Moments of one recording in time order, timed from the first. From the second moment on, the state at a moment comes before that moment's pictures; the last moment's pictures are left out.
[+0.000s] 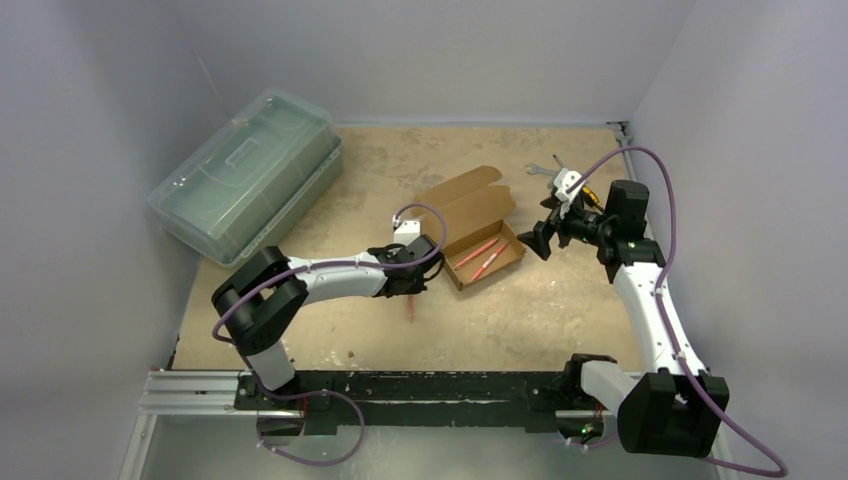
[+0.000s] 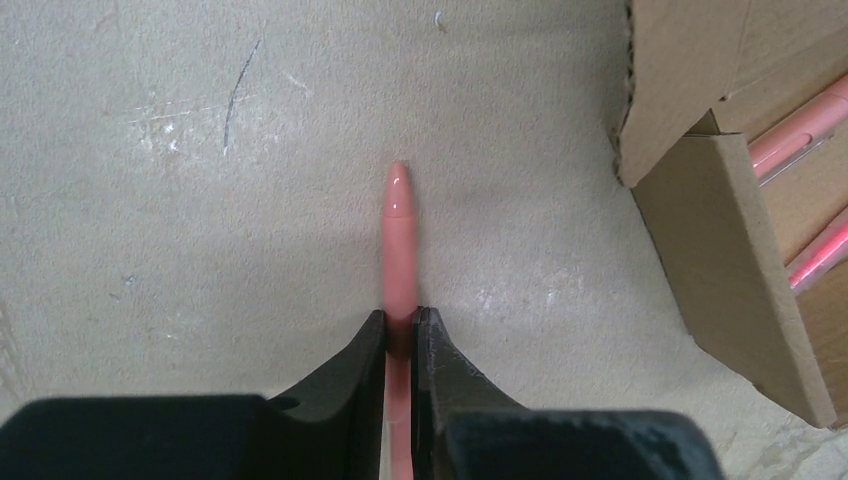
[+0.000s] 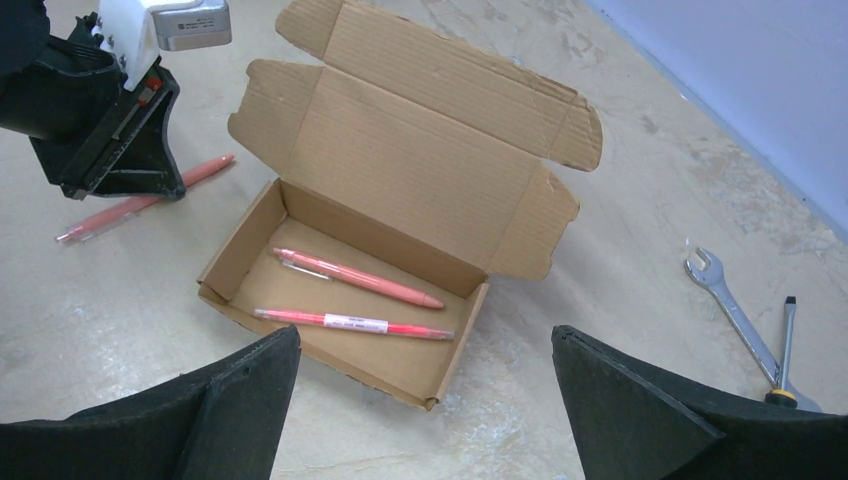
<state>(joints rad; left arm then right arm) -0.92 1.71 0.96 -0.34 -0.42 -0.87 -0.08 1.06 0.85 -0.35 -0.85 -0.59</state>
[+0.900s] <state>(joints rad) -0.92 1.53 0.99 -0.04 -0.02 -0.30 -0.08 1.06 0.84 -0.35 -0.85 -0.59</state>
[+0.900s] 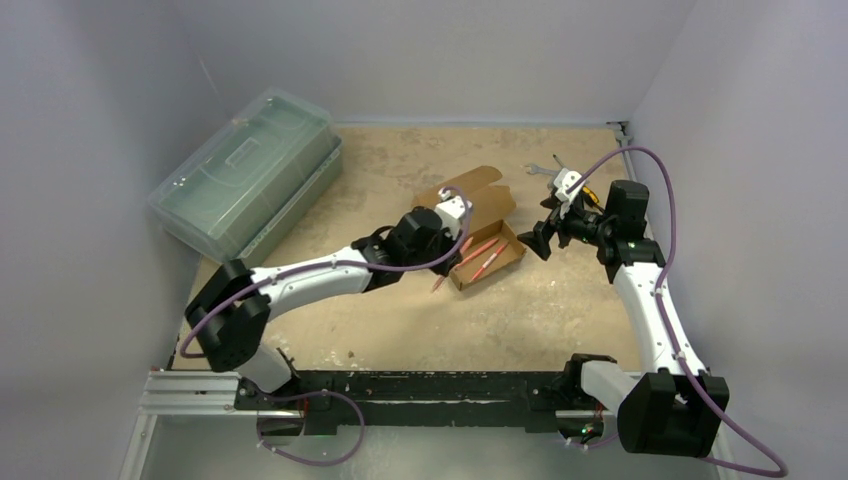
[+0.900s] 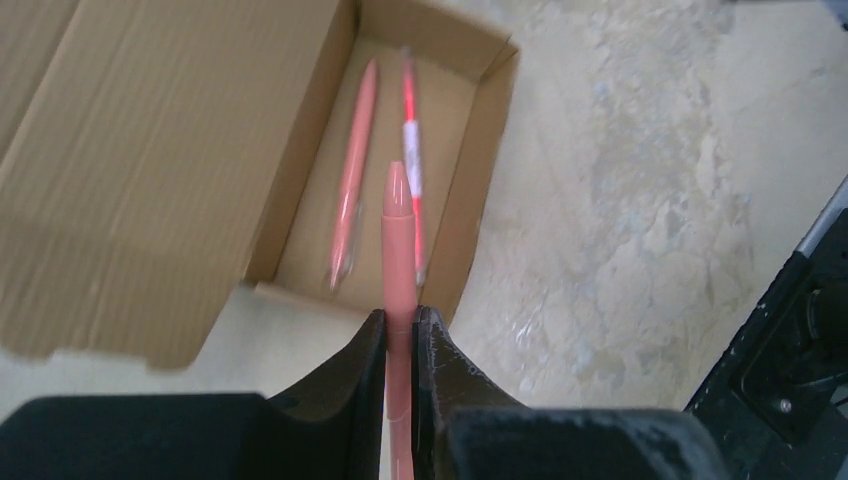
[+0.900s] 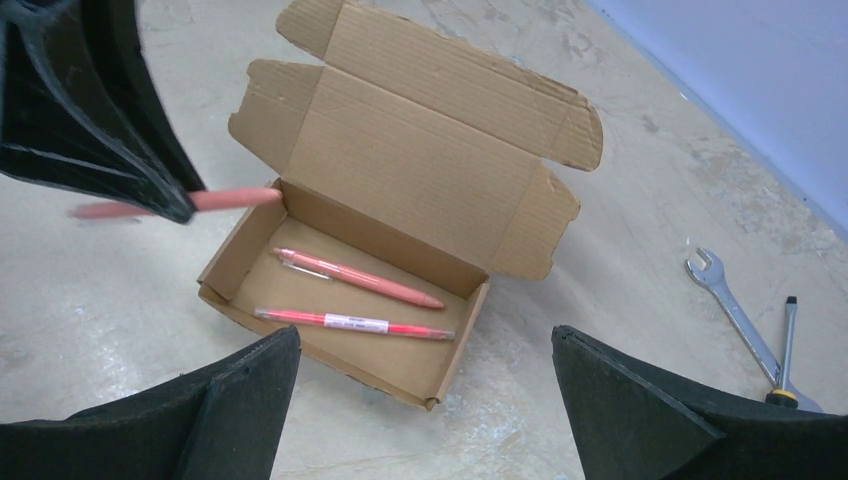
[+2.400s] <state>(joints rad) -0.74 1.00 0.57 0.20 -0.17 -0.48 -0.08 1.07 0.83 -0.33 -0.89 -0.58</state>
